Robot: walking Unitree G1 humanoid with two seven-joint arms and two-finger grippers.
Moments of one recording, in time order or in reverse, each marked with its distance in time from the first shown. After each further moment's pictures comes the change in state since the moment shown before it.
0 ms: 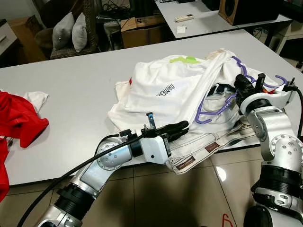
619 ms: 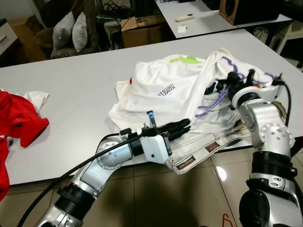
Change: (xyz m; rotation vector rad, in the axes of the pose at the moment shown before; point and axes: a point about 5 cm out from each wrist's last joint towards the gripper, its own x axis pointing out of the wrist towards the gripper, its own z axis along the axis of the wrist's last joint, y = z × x) left arm 0.004 0.001 0.008 0.007 -0.031 0.004; right arm 0.027 -0.002 -0.010 0.015 0.016 -0.048
